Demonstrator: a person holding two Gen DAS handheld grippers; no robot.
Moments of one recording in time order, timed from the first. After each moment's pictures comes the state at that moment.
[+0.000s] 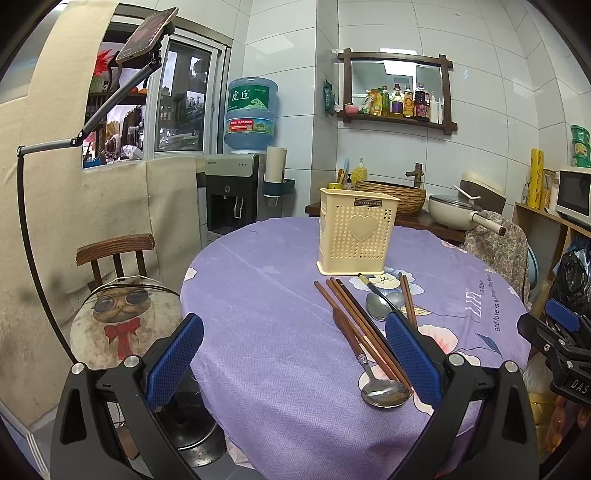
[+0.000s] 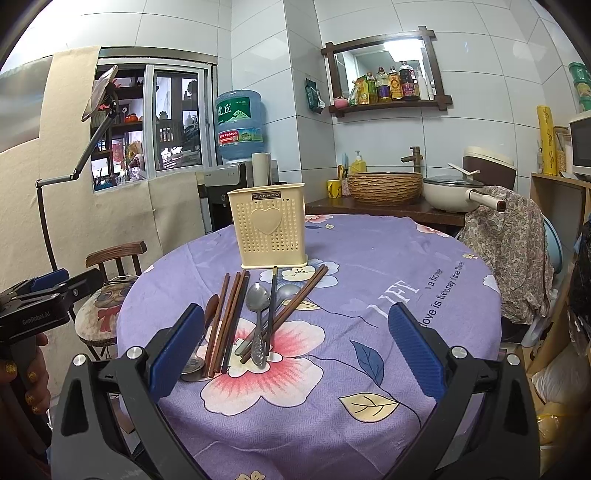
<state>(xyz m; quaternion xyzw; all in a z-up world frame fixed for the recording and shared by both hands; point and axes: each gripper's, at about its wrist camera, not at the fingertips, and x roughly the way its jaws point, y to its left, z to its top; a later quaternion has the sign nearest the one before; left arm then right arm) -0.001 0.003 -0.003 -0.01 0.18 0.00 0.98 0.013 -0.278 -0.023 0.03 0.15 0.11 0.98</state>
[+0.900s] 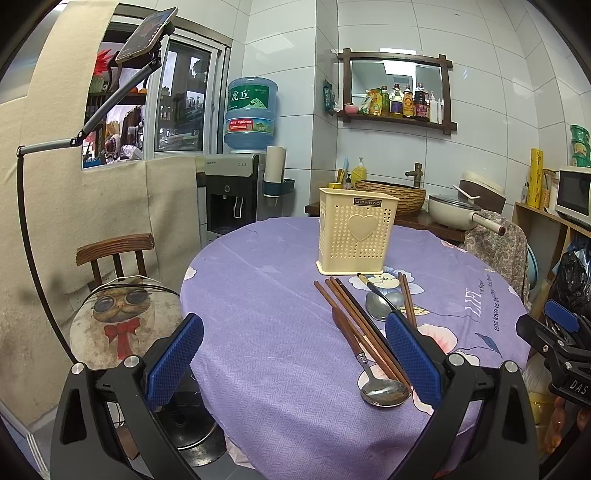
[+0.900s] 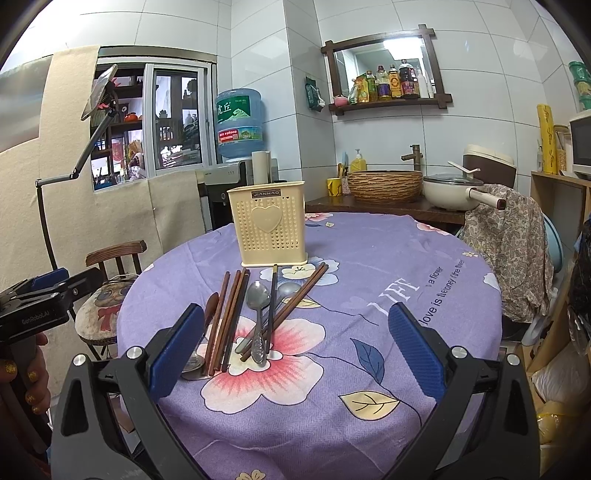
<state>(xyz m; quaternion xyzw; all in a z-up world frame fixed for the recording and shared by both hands) 0.000 0.003 -0.002 -0.01 0.18 0.00 0.98 0.011 -0.276 -0.025 0.03 0.16 0.11 0.98</state>
